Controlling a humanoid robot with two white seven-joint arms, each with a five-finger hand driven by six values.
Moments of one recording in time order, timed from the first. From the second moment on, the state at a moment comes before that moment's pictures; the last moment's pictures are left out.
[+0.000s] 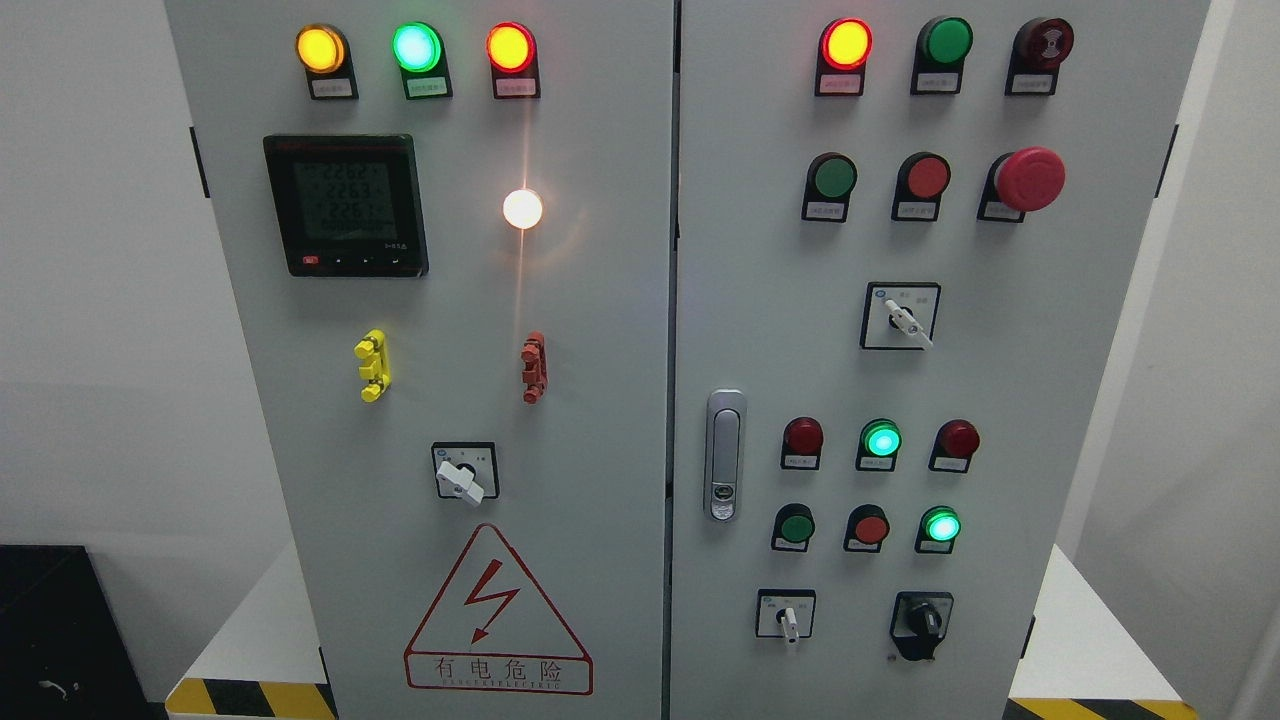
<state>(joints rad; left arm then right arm) 0.00 -0.10 -0.07 -0.07 0.08 -0.09 0.02 0.12 0.10 0.08 -0.14 -0.08 -0.14 0.17</state>
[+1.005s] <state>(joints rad) 0.00 -0.10 -0.07 -0.07 0.08 -0.09 0.02 0.13 0.11 0.03 -0.25 0.15 -0.06 0.16</state>
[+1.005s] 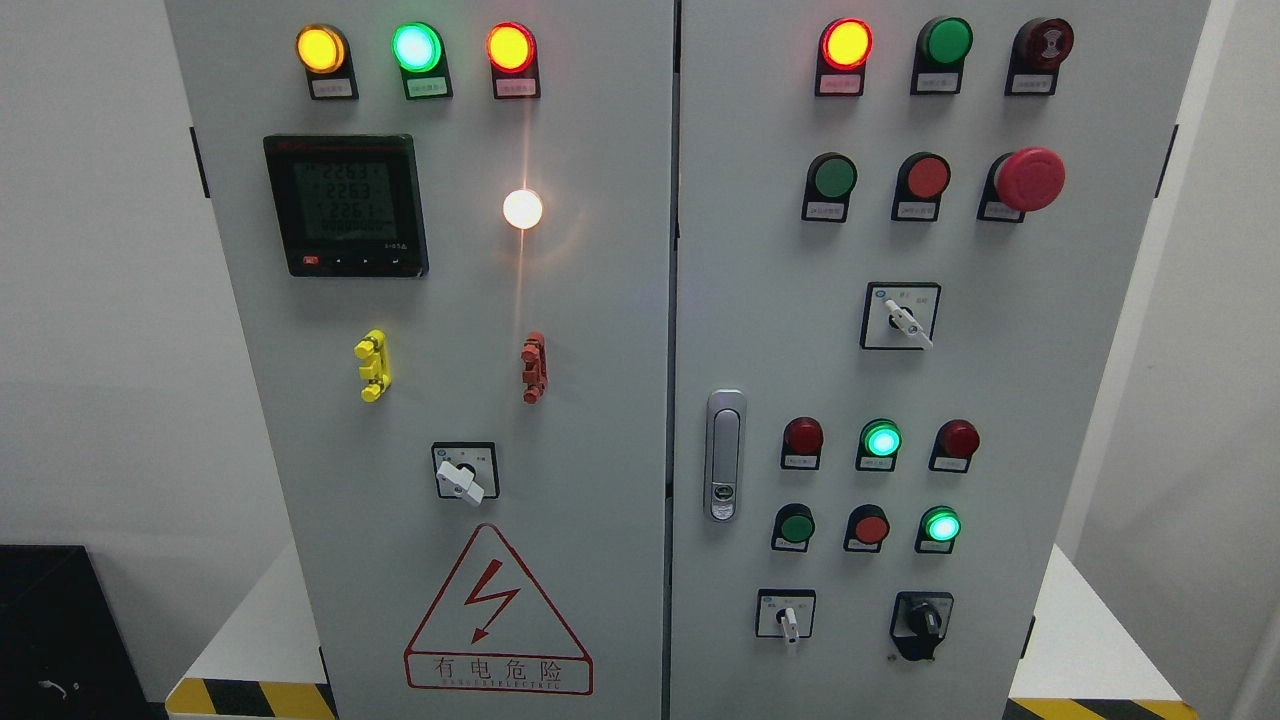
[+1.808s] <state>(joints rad) 0.00 -0.10 -0.07 -0.07 0.08 -0.09 0.02 0.14 0.11 -0.06 -0.61 0.58 0.00 0.11</state>
